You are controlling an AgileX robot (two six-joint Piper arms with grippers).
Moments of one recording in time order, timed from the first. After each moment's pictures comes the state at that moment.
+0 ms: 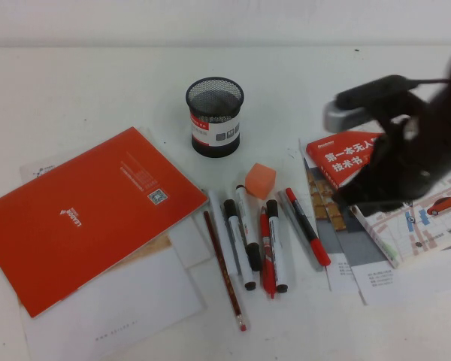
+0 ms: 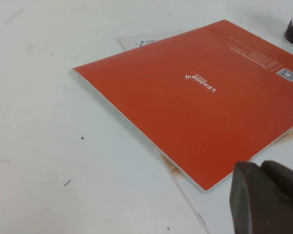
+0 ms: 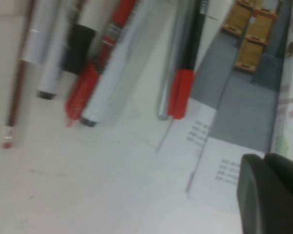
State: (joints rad) right arm 0.46 1.55 -1.29 0.04 1.04 -0.04; left arm -0.07 -0.01 0.02 -0.06 0.39 -0.03
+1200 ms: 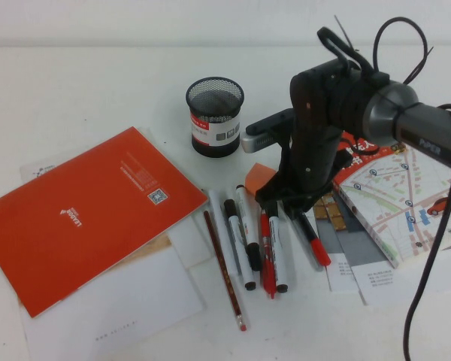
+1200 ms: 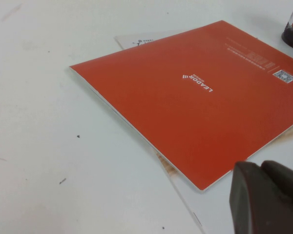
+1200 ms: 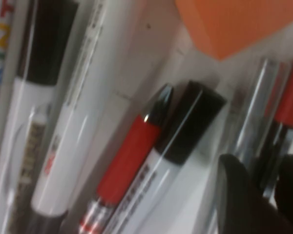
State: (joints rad) right arm 0.52 2.18 -1.81 -0.03 1.14 0.00; left arm -0.07 -0.01 0.02 -0.08 0.39 -0.03
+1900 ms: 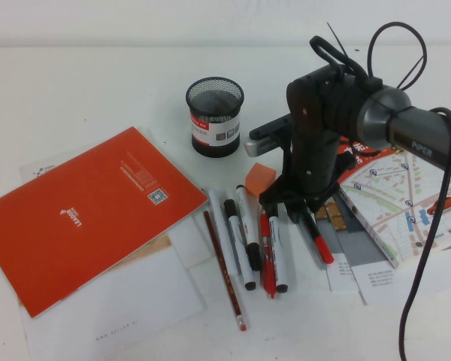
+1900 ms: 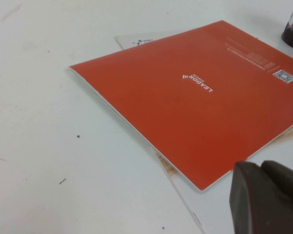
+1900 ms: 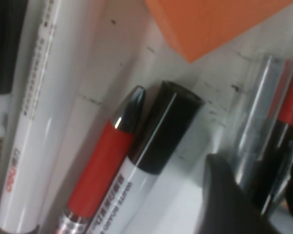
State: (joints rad) right arm 0.52 2.21 -1.82 -0.08 1.16 0.05; left arm -0.07 -0.01 0.02 -0.08 0.39 -0.03
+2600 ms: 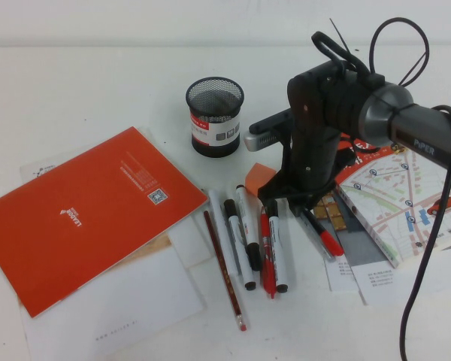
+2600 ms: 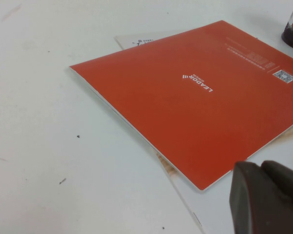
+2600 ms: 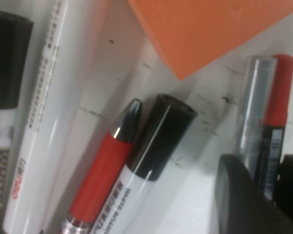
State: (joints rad) right arm 0.52 2.21 -1.83 -0.08 1.15 0.06; left arm -0.07 -0.01 0.02 -0.08 0.39 -0.03
